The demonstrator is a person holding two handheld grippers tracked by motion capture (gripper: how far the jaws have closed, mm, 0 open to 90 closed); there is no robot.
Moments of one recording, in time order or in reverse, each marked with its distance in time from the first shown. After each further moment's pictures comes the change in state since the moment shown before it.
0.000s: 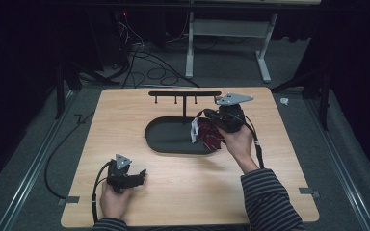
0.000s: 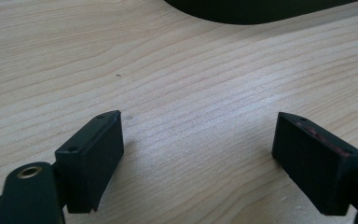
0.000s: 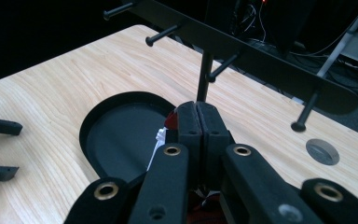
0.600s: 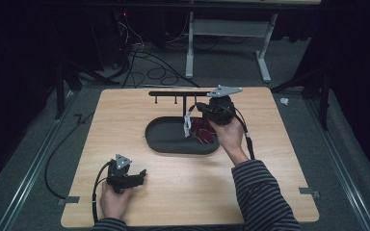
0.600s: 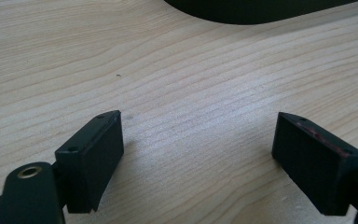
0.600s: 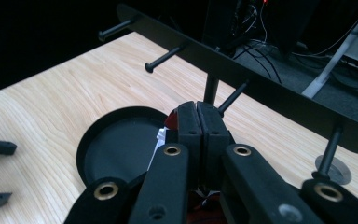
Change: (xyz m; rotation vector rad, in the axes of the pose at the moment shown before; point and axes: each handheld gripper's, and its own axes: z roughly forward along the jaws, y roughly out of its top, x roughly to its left) left arm 0.000 0.000 0.000 0.000 0.000 0.000; right arm 0.003 0.021 0.024 0.006 0.000 0.014
